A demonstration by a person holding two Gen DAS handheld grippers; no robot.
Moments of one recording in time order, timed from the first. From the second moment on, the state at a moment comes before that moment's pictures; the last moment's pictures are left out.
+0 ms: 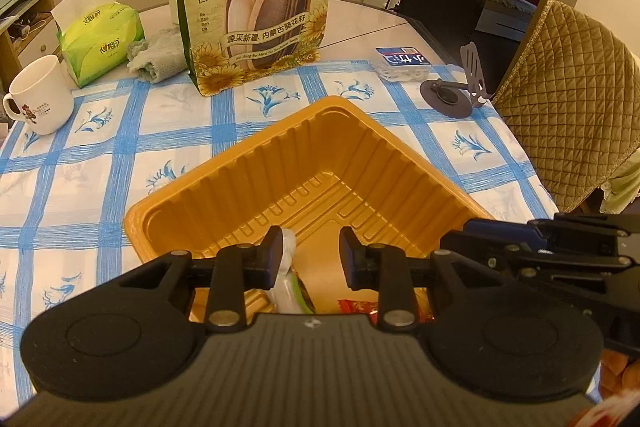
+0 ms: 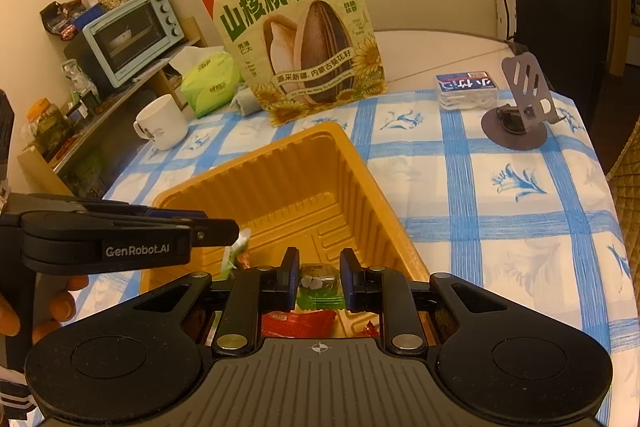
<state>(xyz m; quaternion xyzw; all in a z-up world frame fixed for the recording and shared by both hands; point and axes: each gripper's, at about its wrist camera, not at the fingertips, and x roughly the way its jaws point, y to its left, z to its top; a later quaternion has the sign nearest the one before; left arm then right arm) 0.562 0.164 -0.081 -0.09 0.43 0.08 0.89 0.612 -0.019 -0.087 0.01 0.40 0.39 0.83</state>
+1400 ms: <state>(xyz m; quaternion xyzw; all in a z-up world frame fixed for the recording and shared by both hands) 0.419 0.115 0.009 -0.09 0.34 0.07 0.93 0.528 -0.112 -0.011 0.07 0.32 0.41 0.85</state>
